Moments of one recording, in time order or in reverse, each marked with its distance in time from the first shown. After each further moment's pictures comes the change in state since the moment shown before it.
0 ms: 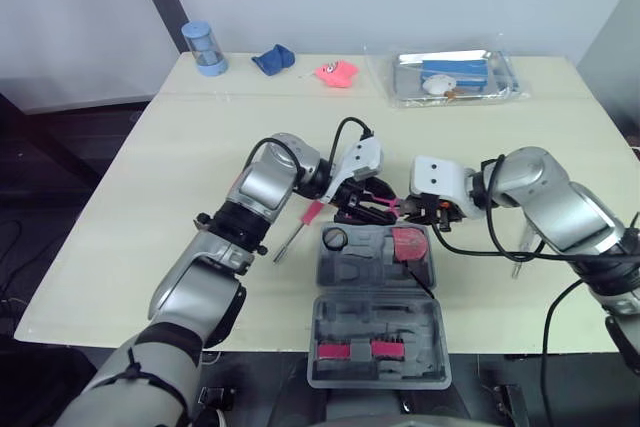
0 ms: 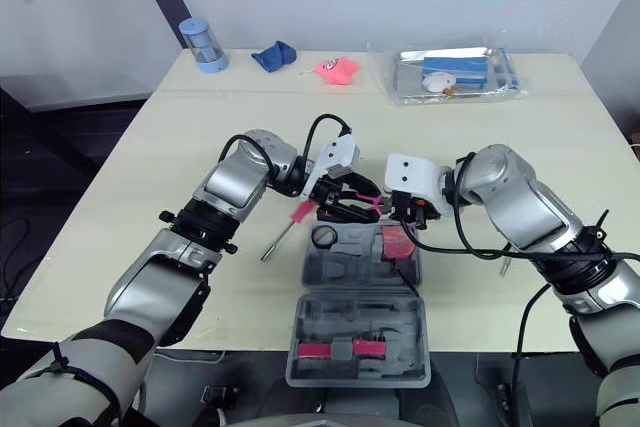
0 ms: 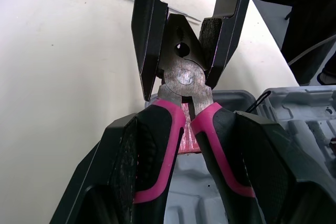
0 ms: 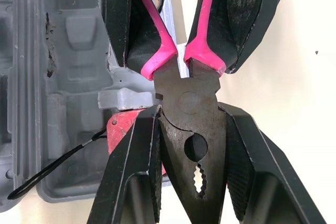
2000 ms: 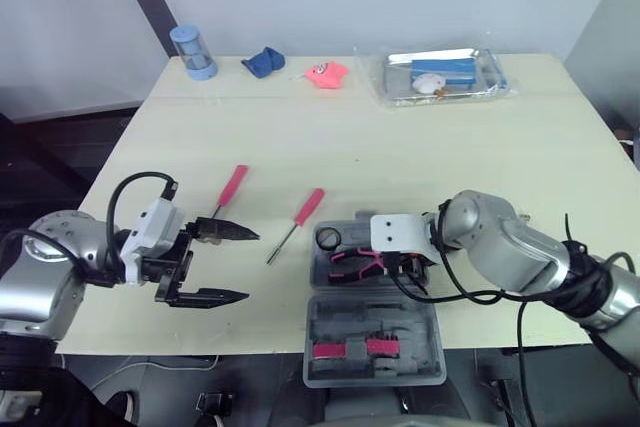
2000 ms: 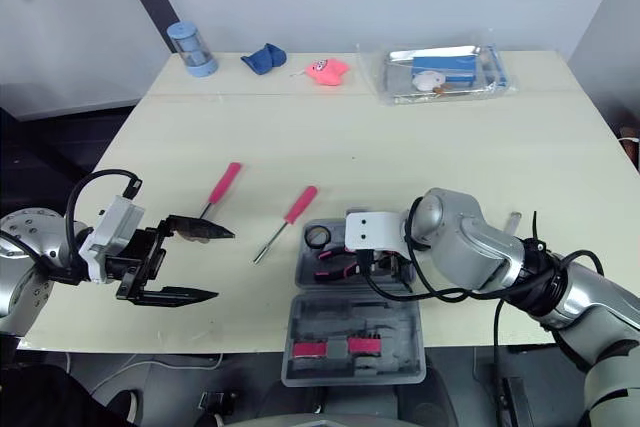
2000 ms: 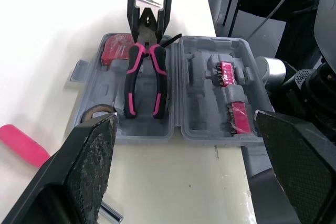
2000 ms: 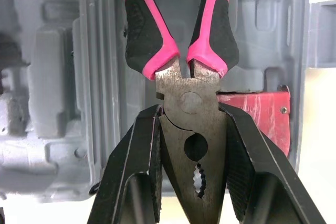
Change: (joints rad) left arm 0.869 0.679 0.514 -0.441 -0.544 -0.305 -0.169; right arm -0.063 0.090 0.384 -0.192 -0.180 0.354 -0.040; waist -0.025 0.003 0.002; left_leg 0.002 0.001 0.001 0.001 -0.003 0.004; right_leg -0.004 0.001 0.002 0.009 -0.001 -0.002
